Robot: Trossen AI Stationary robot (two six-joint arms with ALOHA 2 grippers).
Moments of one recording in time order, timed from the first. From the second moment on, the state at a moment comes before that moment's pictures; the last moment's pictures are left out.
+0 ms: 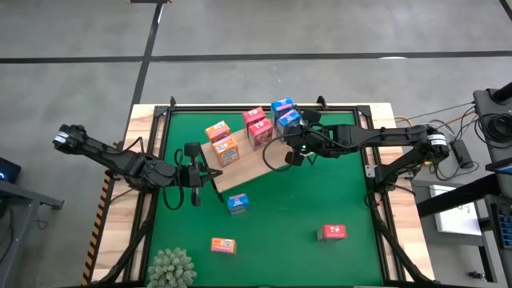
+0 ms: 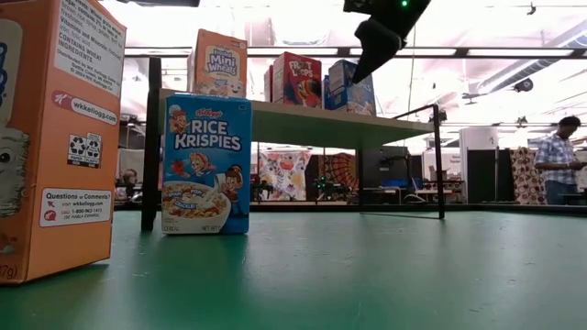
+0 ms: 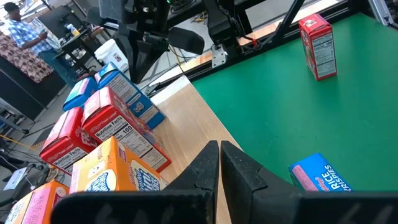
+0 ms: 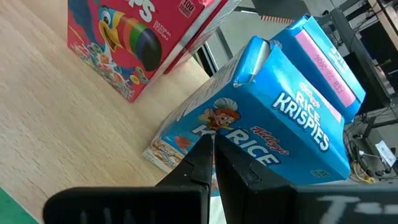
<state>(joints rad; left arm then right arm) -0.38 0.92 0.77 -0.21 -0.57 0.28 -0.06 1.44 1.31 -0.71 0.60 -0.07</state>
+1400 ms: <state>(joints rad) -0.38 0.92 0.77 -0.21 -0.57 0.28 -0.08 1.45 1.11 -0.49 0.55 -0.09</state>
